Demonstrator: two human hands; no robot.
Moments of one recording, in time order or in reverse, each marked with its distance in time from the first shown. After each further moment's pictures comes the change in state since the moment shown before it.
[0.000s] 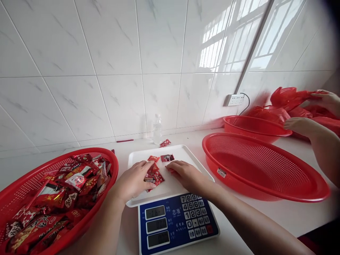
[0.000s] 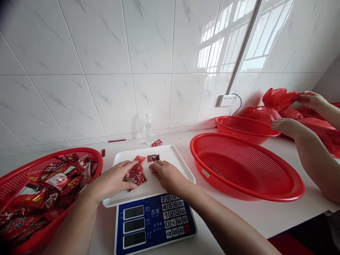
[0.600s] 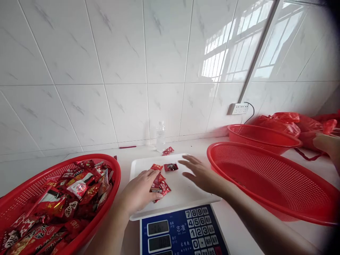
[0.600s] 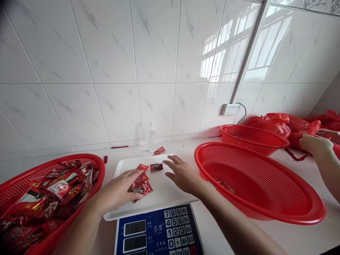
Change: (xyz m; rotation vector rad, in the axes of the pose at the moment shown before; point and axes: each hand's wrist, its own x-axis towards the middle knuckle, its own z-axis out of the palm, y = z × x) left_hand 0.007 -0.010 0.014 -0.068 0.047 0.044; right_hand 0.009 0.050 -0.015 -0.180 -0.044 0.144
